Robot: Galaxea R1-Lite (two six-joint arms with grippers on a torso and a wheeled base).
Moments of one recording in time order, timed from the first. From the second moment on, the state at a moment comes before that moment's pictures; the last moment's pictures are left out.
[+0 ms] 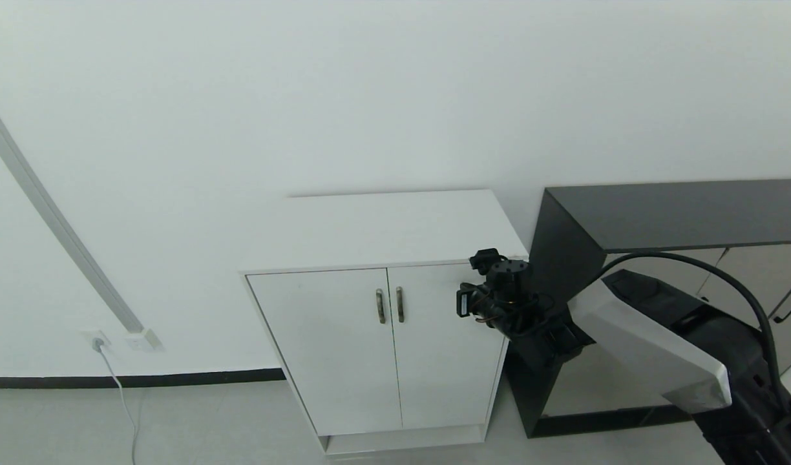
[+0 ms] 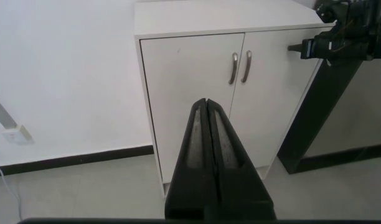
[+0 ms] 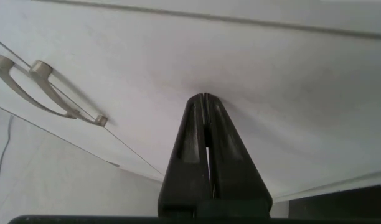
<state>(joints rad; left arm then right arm) 0.00 0.00 0.00 0.00 -0.07 0.00 0.51 2.58 -1.53 -0.84 -0.12 0.12</state>
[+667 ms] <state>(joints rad) 0.00 0.00 0.00 0.00 -0.07 0.00 0.49 2.22 -0.87 -1.13 -0.12 0.12</state>
